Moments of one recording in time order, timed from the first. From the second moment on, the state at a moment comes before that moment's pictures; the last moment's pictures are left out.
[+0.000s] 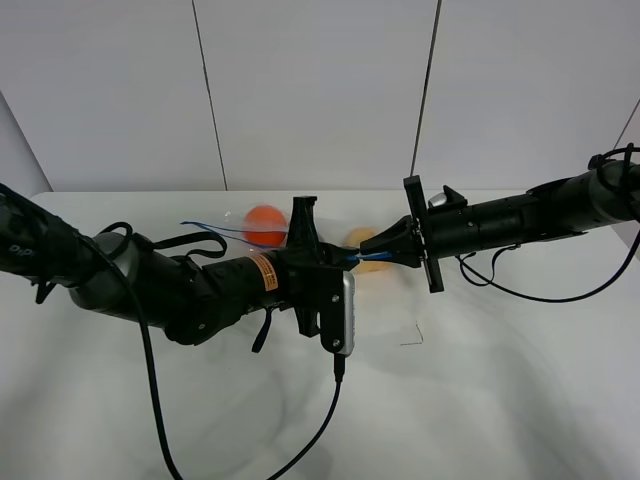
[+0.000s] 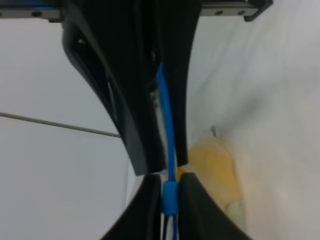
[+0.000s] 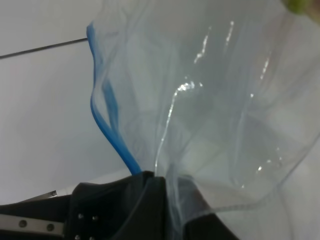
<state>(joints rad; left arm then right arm) -0.71 1.96 -0.85 0.21 -0.81 1.07 0.06 2.11 -1.17 1.47 1.21 -0.70</state>
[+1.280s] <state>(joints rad) -0.52 1.88 -0.79 0.22 -0.76 1.07 0.08 2.11 -1.17 1.49 1.20 -0.72</state>
